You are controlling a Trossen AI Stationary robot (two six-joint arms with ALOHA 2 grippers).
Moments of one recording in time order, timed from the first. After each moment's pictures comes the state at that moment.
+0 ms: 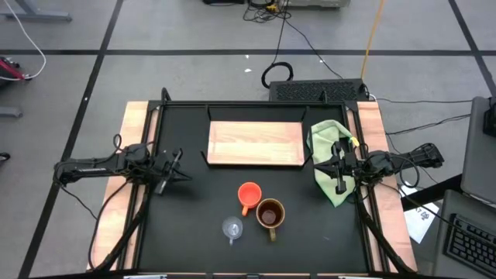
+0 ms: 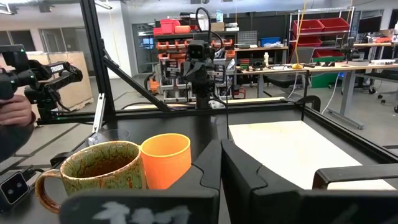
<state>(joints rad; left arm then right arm) 0.09 0.08 0.04 0.00 0.42 -0.10 0.25 0.00 0.05 -0.01 0.26 0.07</state>
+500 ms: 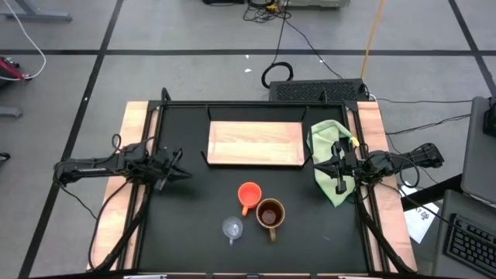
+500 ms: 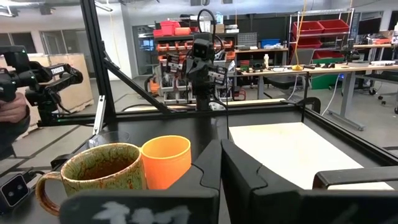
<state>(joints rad) 0.09 0.08 0.04 0.06 0.37 -0.25 0.25 0.00 0.05 0.00 0.26 0.07</state>
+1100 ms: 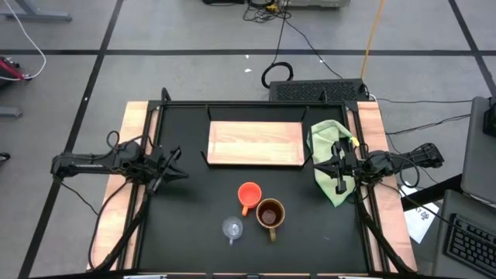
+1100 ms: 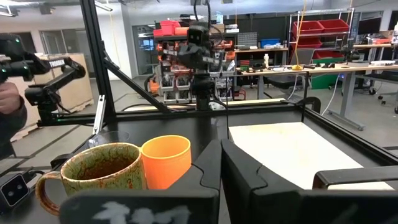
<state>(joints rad) 0.00 0.18 0.15 0.13 0.36 -0.23 0.25 0.00 0.05 0.00 0.26 0.07</state>
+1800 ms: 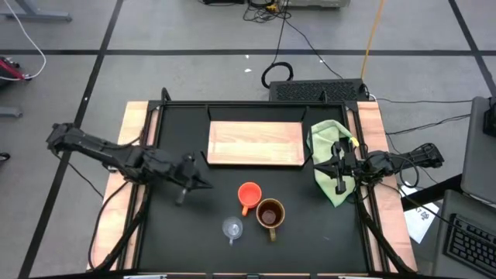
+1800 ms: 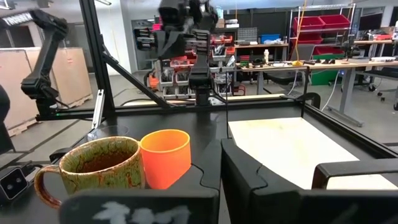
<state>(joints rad) -0.28 0.93 0.66 -0.11 0.01 -0.13 0.25 0.00 0.05 -0.03 0.26 0.07</state>
